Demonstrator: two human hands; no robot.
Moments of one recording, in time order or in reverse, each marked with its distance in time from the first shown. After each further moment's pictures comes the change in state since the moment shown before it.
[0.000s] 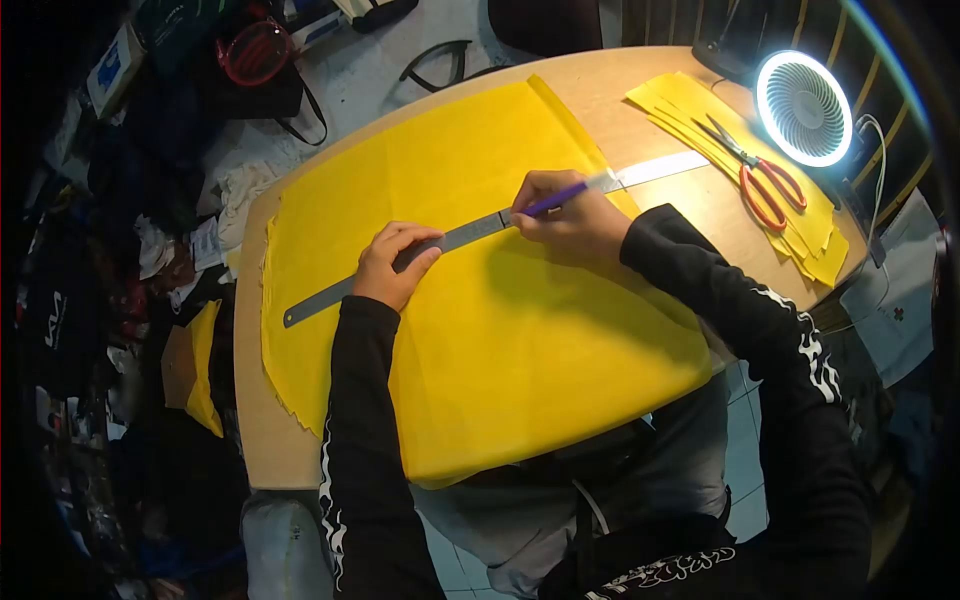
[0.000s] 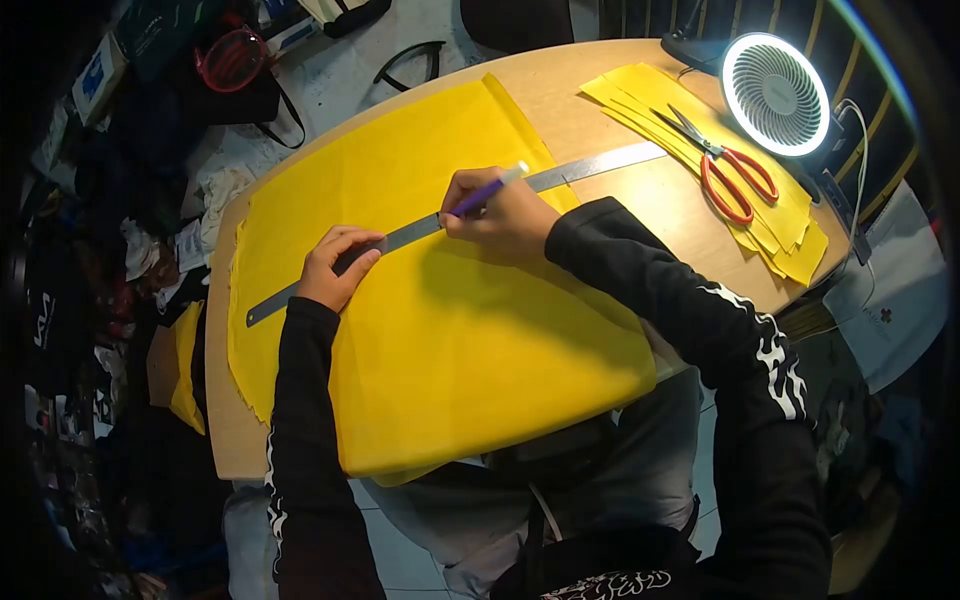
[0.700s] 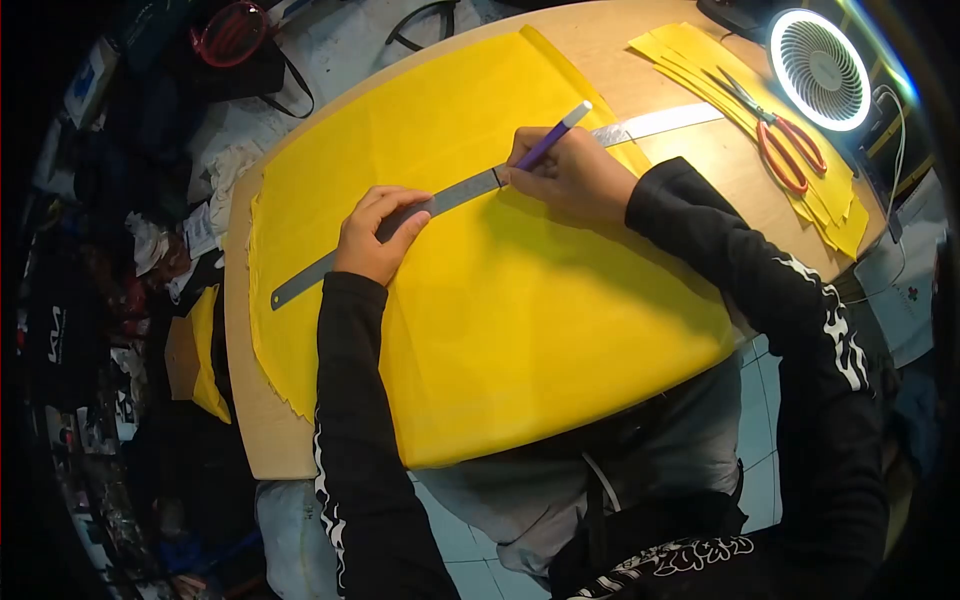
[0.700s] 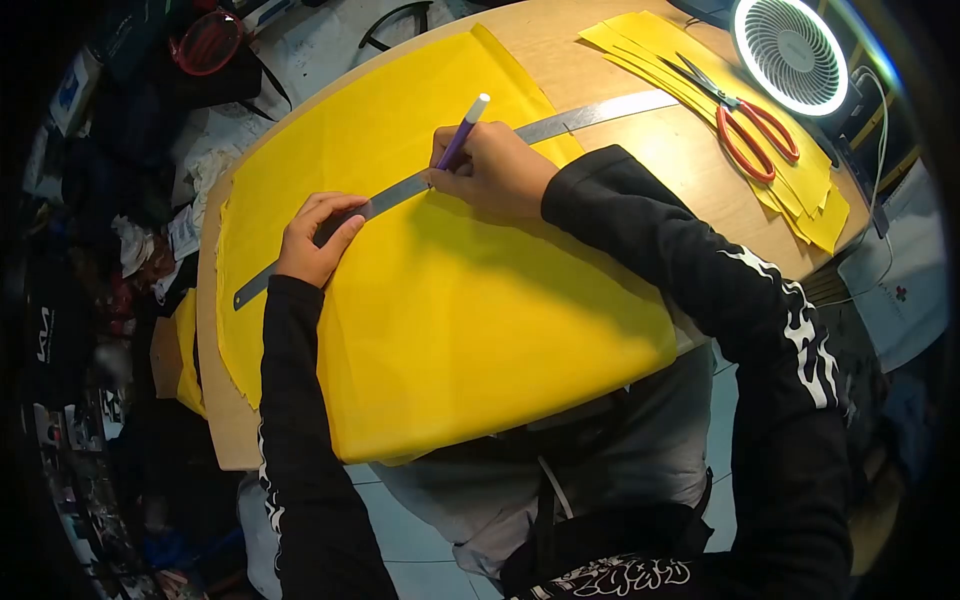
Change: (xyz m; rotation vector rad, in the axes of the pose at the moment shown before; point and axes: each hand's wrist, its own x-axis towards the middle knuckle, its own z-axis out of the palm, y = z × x) left_hand 0.001 0.004 -0.001 -0.015 -0.030 -0.034; right_hand 0.001 0.015 0.013 0.010 0.048 -0.036
